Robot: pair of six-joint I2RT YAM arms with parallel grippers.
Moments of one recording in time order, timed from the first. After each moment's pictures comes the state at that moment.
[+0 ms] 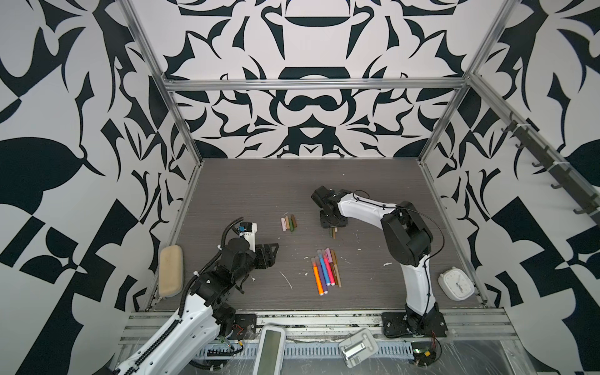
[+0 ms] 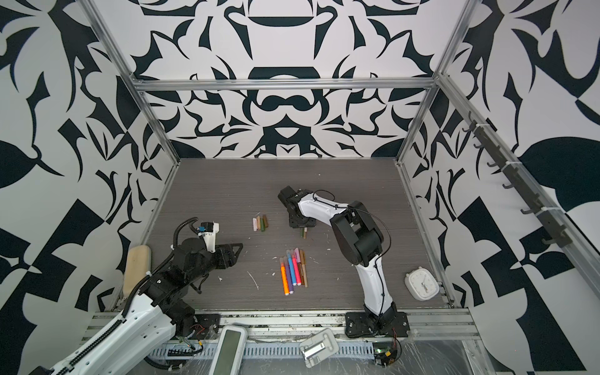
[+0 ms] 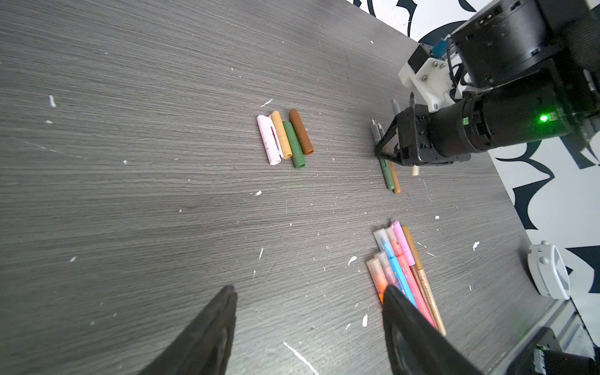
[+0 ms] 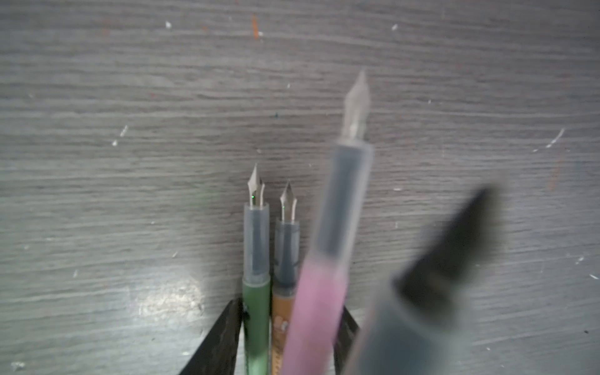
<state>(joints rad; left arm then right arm) -0.57 0.58 0.35 -0.33 0.04 -0.58 0.65 2.09 1.52 -0.80 0.26 0.63</state>
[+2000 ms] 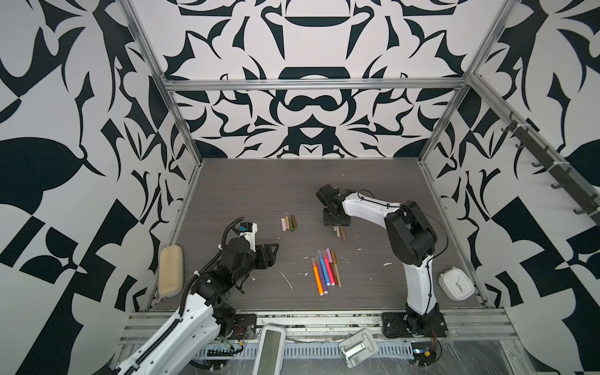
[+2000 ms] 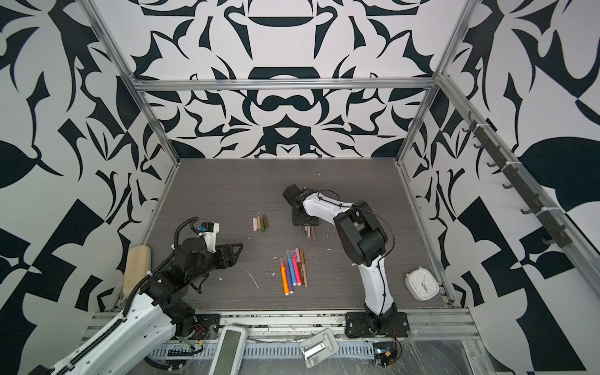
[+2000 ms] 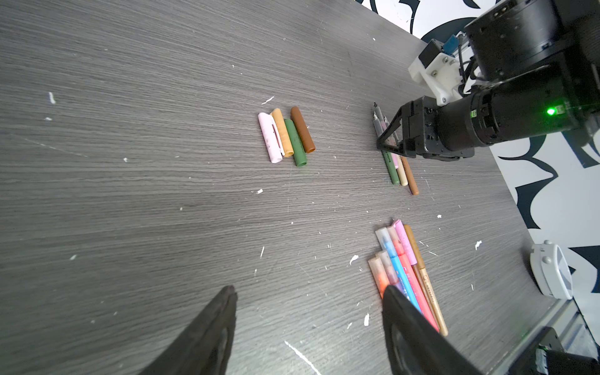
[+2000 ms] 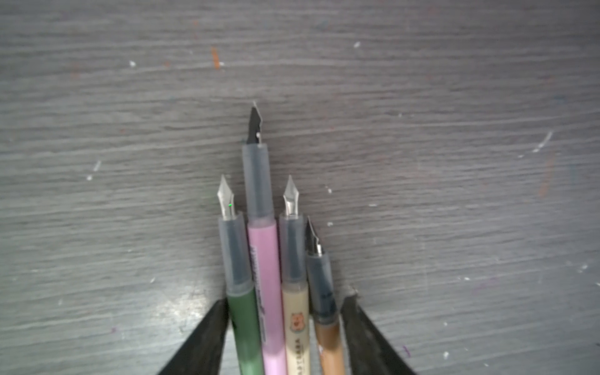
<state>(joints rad) -0.57 0.58 0.35 -0.33 0.04 -0.58 0.61 2.07 1.48 -0.75 0.24 0.64</state>
